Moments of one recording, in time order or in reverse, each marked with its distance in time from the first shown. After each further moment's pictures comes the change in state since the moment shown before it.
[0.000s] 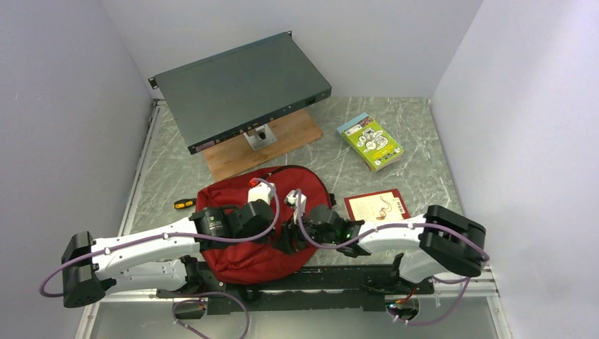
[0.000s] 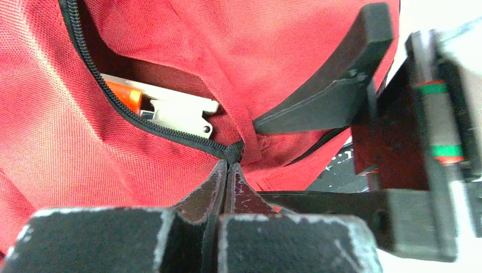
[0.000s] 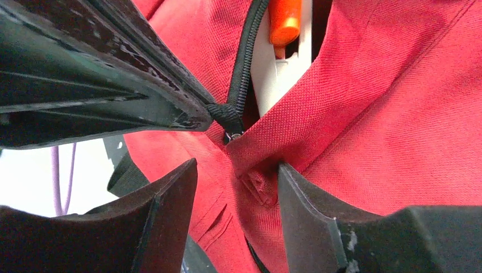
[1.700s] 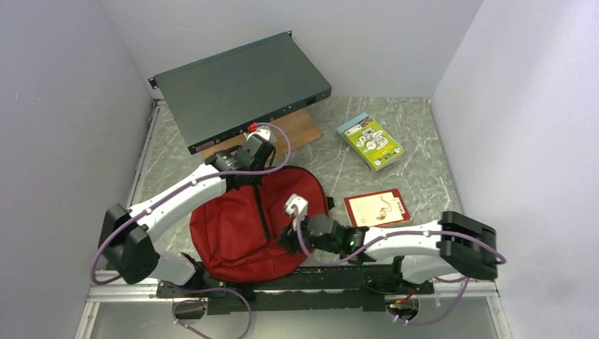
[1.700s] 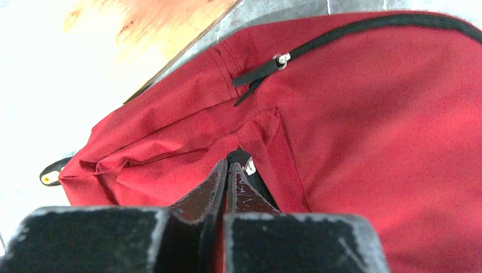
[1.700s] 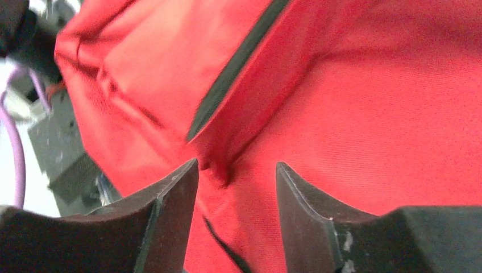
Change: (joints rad) left arm 0.443 0.410 0.446 -0.102 -0.113 0.436; right arm 0.170 -0.040 0.020 -0.079 0.309 -0.216
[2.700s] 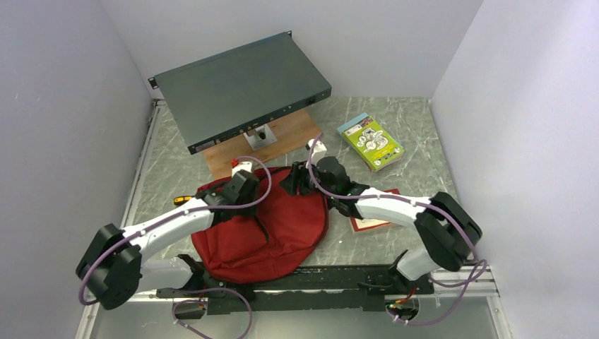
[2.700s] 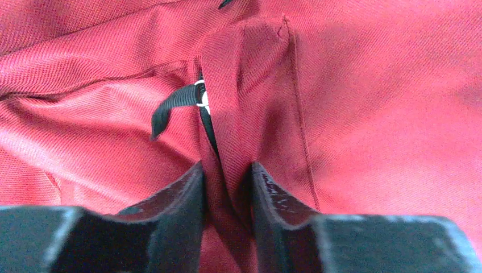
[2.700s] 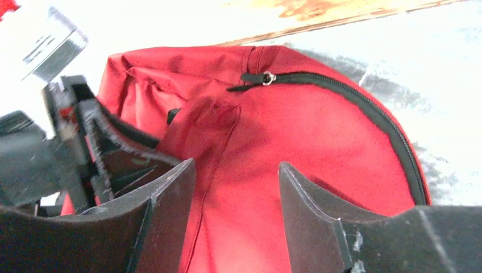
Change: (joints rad) left arm 0.006 -0.177 -0.471 0.288 0.161 -0.208; right arm -0.511 0.096 0.243 -0.086 -0.228 0.259
